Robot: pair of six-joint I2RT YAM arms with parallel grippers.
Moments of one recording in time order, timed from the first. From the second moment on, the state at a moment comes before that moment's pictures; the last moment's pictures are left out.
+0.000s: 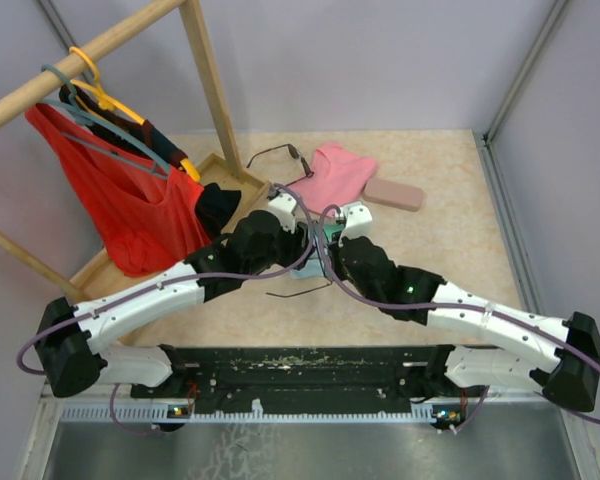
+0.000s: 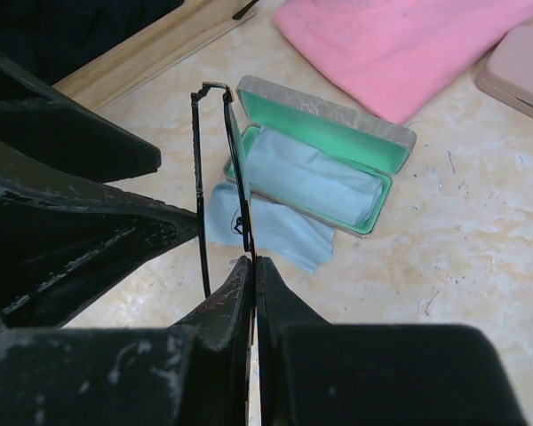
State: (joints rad) left arm -0.95 1.28 0.98 -0.16 -0.21 -0.36; right arm 1.06 1.04 0.85 -0.28 0.55 0.39
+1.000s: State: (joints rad) left arm -0.95 1.16 0.95 -0.19 -0.30 -0.34; right arm 0.73 0.96 0.94 -0.38 0.44 0.54
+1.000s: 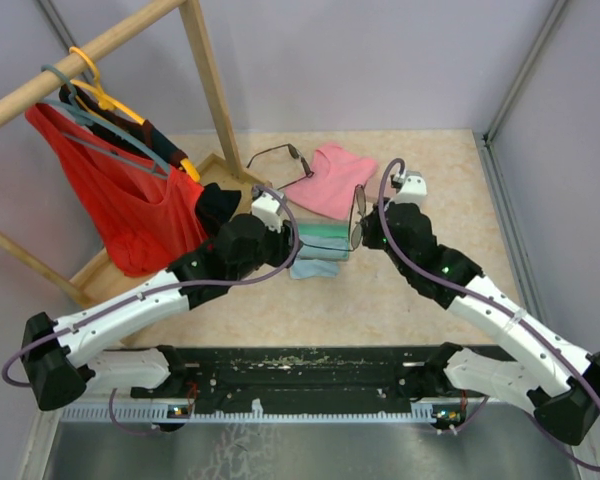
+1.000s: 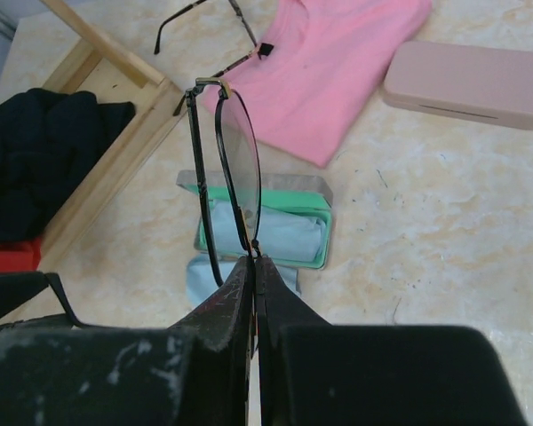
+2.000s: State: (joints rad) left arm -0.95 1.15 0.96 -0.13 -0.20 -0.29; right arm 0.72 0.92 1.00 -0.45 0.63 0.56
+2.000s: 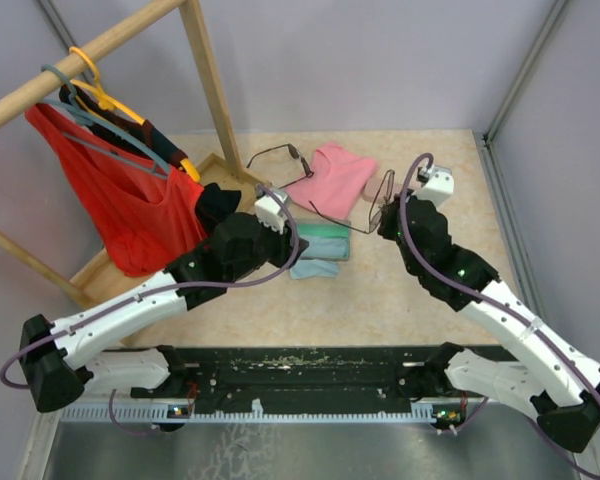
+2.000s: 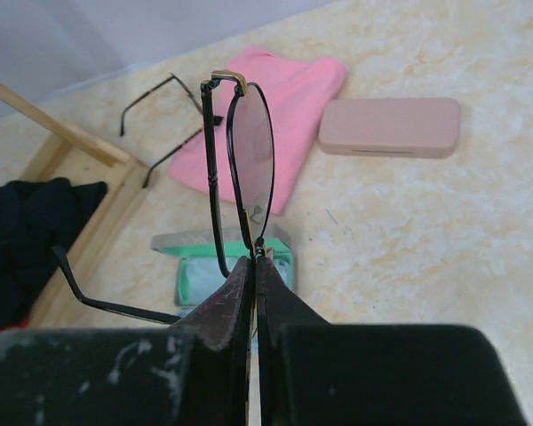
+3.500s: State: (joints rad) left arm -0.95 1.37 1.10 -0.11 -0.19 -0.29; right arm 0.71 0.99 0.86 -0.28 0.11 0.58
